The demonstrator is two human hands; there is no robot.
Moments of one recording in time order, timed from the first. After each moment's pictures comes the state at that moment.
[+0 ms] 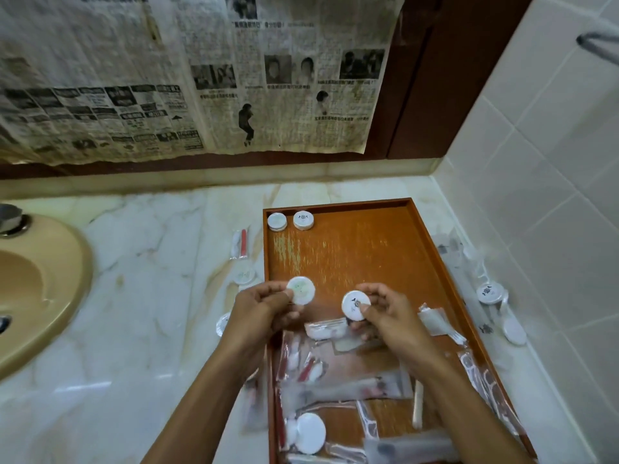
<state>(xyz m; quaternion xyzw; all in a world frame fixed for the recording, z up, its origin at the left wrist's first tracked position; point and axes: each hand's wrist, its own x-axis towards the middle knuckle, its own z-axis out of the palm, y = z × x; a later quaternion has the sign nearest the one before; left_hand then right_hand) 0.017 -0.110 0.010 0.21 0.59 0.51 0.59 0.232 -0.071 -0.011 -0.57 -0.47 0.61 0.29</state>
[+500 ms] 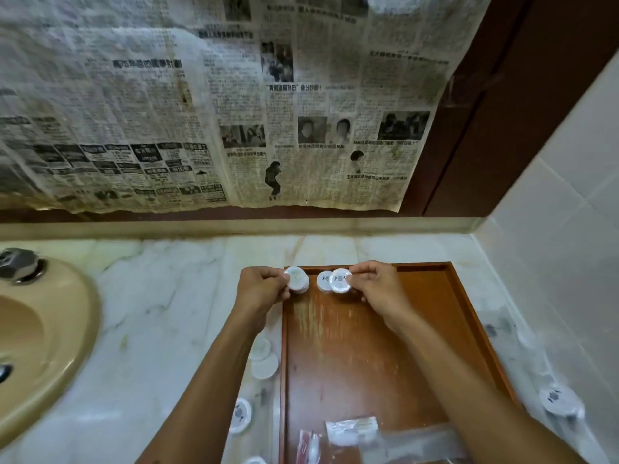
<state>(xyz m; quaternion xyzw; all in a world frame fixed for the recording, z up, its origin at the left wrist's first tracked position) -0.053 0.050 -0.002 0.25 0.73 0.47 0.43 0.147 0.112 -0.014 -0.59 -0.55 0.51 0.30</state>
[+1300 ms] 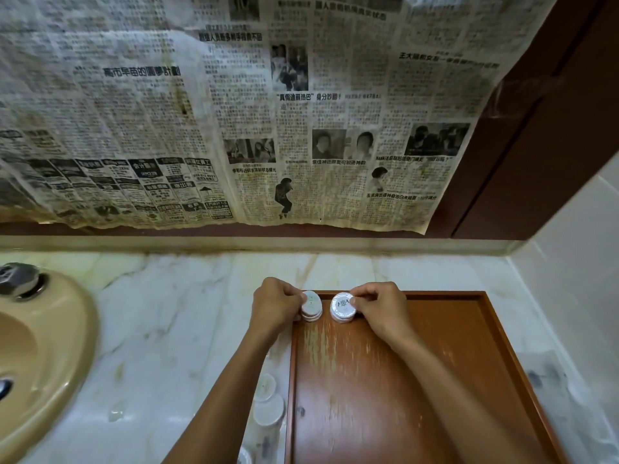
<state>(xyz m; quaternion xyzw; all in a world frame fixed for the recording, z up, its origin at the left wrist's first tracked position) -0.061 0.095 -0.027 0.37 0.80 0.33 0.33 0.122 0.154 -0.049 -0.59 -0.65 0.40 0.26</state>
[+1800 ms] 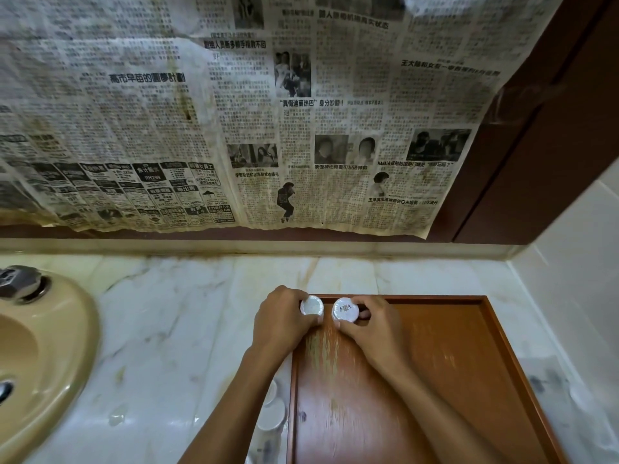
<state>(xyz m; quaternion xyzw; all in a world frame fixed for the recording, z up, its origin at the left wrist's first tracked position) -0.054 0.084 -0.032 0.55 0.79 0.22 0.18 0.117 0.121 -0.058 -0.55 -0.70 0.33 0.32</state>
